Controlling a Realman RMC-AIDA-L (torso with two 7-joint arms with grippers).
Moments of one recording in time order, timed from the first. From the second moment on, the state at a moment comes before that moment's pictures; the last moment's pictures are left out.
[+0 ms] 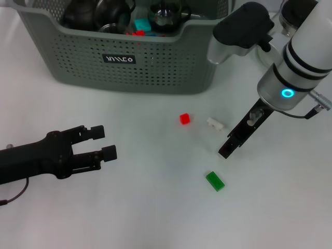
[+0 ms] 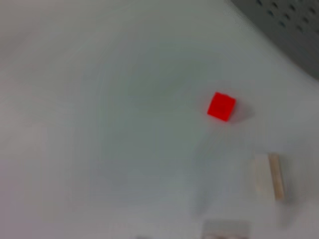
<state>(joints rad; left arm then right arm) -0.32 -2.12 0.28 0.66 2.22 1.91 -1.41 0.93 2.10 -1.60 -0.91 -2.53 -1.48 2.73</state>
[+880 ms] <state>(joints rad) -0.31 -2.12 0.28 0.66 2.22 1.89 -1.40 0.93 2.11 -1.71 -0.91 -2.53 -1.41 2.80</state>
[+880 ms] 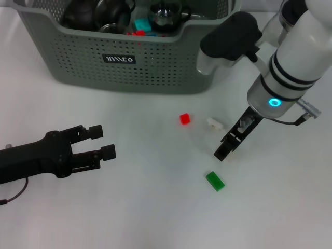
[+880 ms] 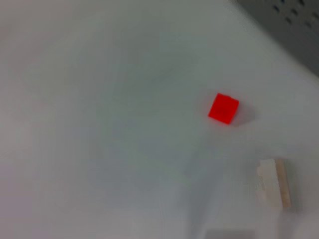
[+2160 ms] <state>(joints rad) -0.31 -2.12 0.28 0.66 2.22 1.89 -1.41 0.94 2.11 -1.75 -0.88 -2.53 -1.37 2.83</state>
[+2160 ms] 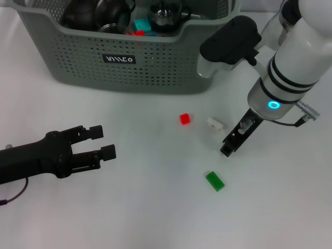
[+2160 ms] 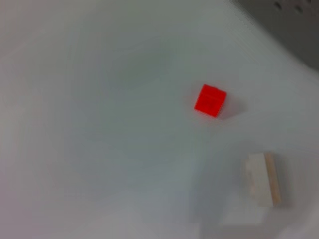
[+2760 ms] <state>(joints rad) -0.31 -2.12 0.26 0.66 2.22 1.89 -1.41 0.79 2.10 -1.44 -1.17 -2.45 -1.50 2.65</state>
